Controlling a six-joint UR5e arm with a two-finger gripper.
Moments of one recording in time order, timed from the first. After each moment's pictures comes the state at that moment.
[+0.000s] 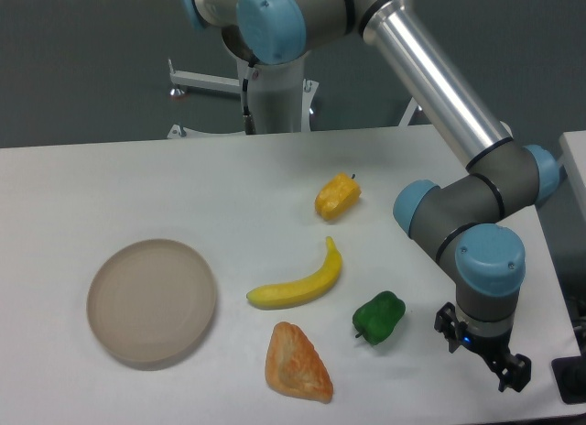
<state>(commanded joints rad) 2.34 -2.56 -0.69 -1.16 1.64 1.35</state>
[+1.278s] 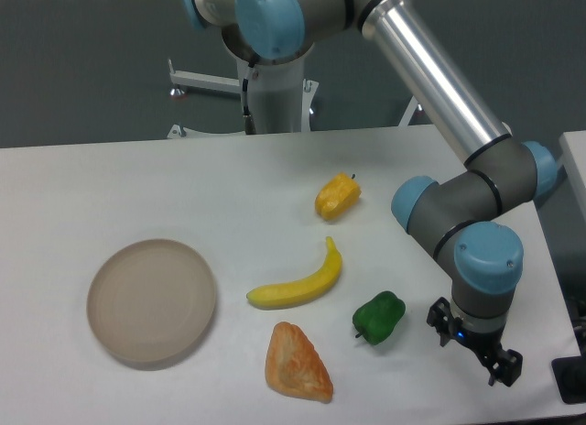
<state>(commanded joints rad) 2.35 -2.47 -0.81 -1.20 1.54 1.25</state>
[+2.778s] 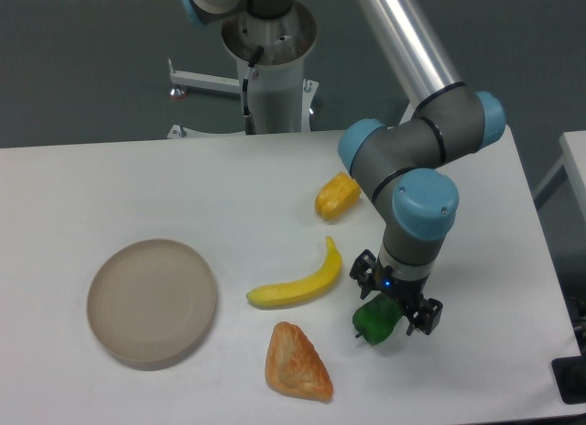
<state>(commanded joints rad) 2.28 -2.28 -1.13 -1.18 1.52 1.22</state>
